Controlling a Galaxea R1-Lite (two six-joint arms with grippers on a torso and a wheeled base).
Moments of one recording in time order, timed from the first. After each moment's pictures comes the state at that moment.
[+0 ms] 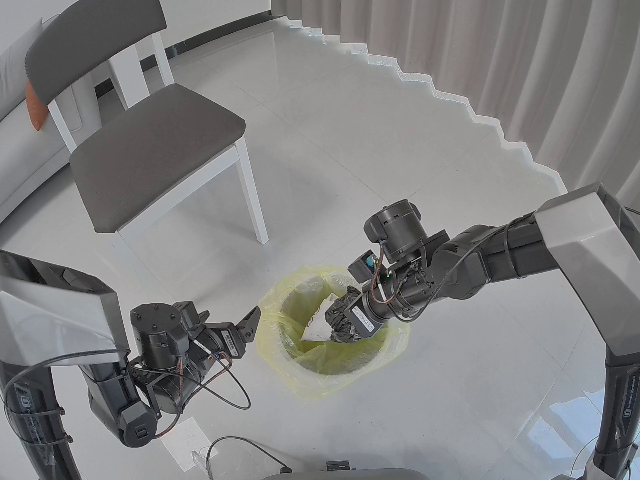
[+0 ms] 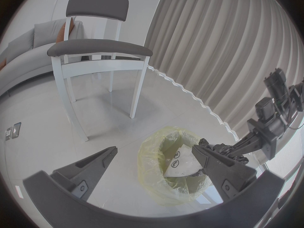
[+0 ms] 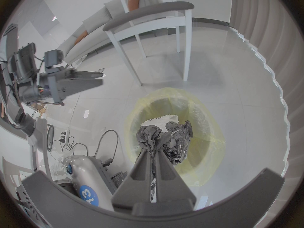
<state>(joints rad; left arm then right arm) -0.46 2.13 -0.32 -1.55 0.19 -0.34 0.61 2.26 -1.55 0.15 0.09 -0.22</state>
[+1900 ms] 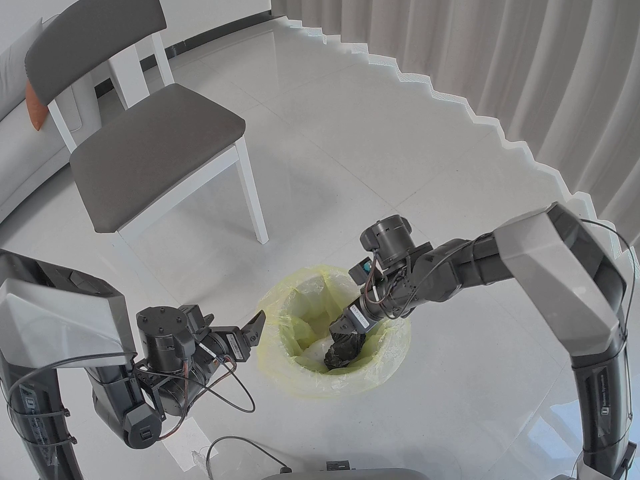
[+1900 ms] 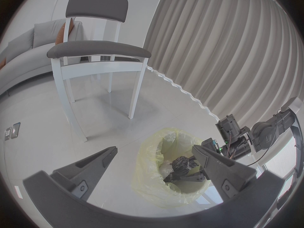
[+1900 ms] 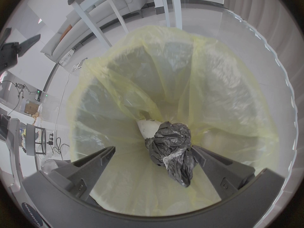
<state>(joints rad) -0.47 2.15 -0.32 -1.55 0.19 -0.34 0.56 2.44 -1.69 0.13 0.08 -0.19</state>
